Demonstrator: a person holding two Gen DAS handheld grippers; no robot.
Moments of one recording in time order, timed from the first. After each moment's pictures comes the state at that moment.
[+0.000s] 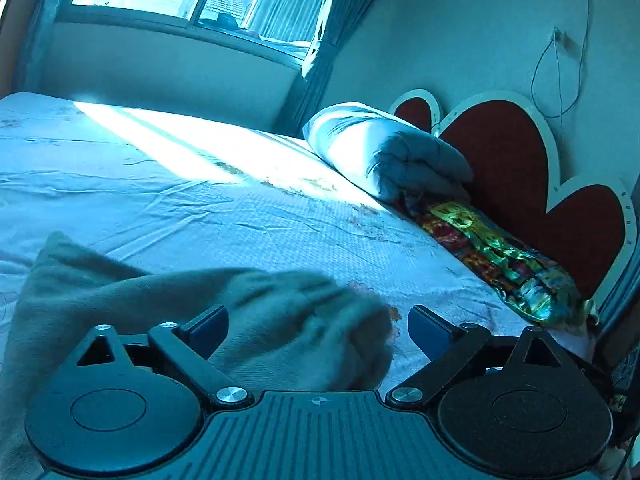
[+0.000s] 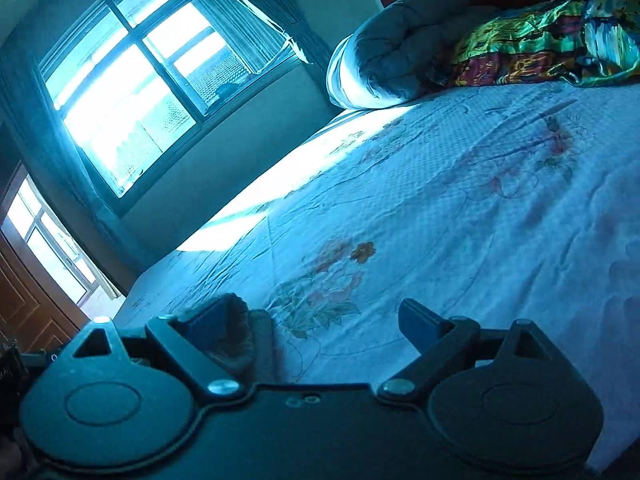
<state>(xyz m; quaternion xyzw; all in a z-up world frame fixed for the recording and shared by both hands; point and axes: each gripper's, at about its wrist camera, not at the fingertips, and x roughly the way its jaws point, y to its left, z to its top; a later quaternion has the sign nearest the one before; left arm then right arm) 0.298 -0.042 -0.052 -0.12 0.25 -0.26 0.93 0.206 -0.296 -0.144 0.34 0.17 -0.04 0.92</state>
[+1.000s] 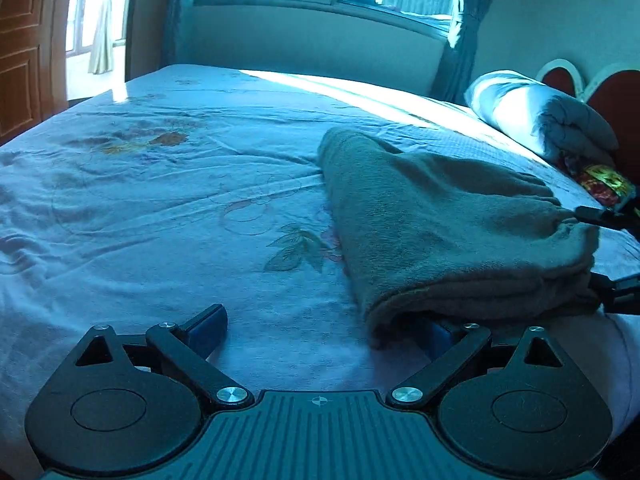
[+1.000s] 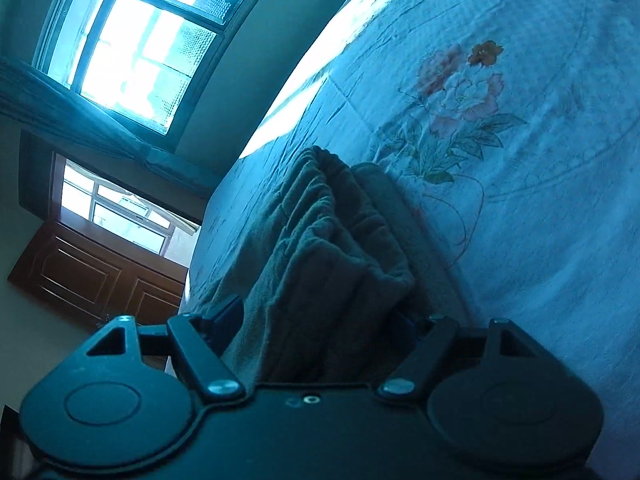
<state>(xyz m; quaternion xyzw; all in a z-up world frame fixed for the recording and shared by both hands) 0.240 0.101 -0.132 -0.05 0.31 -0.05 0.95 0.288 -0.223 -0.182 0.46 0.29 0.11 0.83</state>
